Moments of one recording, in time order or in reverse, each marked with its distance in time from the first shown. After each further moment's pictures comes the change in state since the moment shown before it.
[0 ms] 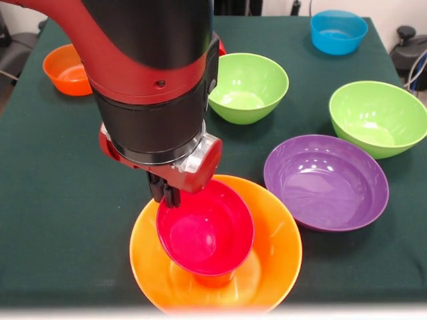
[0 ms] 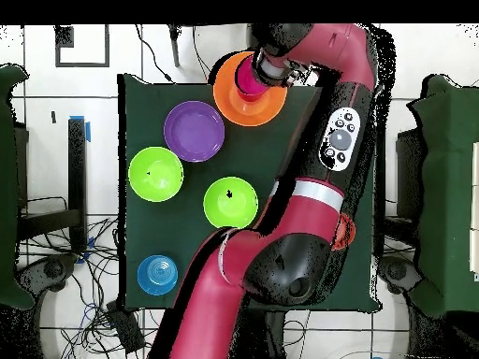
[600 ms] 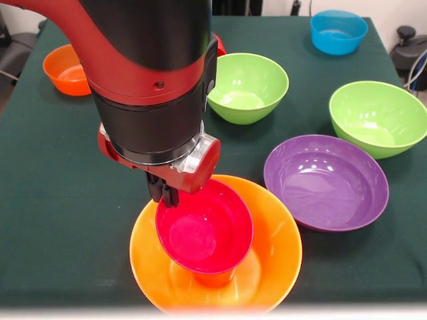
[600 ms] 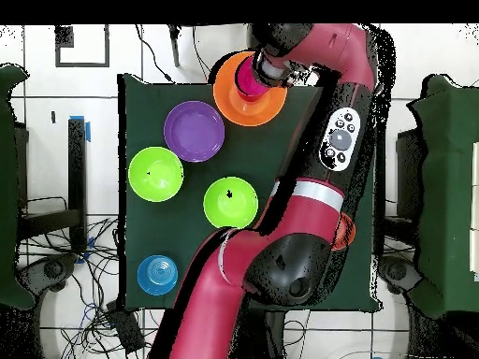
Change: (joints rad) arm 0.000 0.000 0.003 0.000 -0.007 0.000 0.000
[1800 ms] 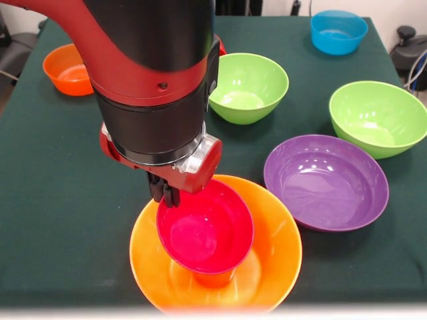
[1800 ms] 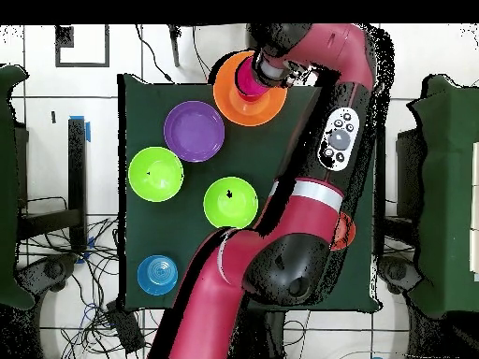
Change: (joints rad) arm 0.003 0.000 0.000 0.000 -0.006 0.000 0.000
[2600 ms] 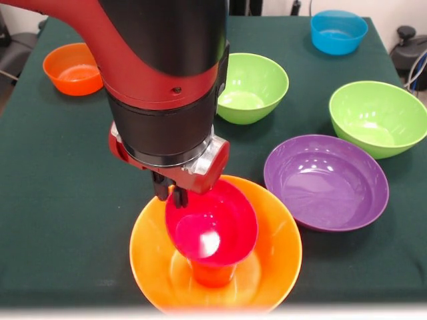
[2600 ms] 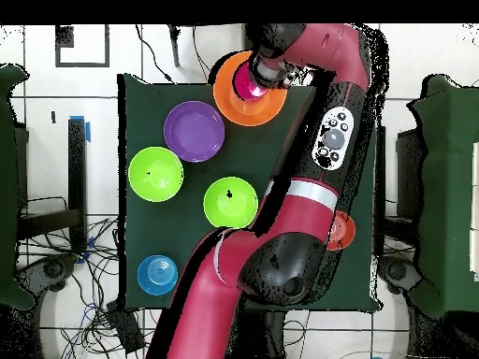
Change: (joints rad) arm 0.013 0.000 0.000 0.012 -0.010 0.000 0.000
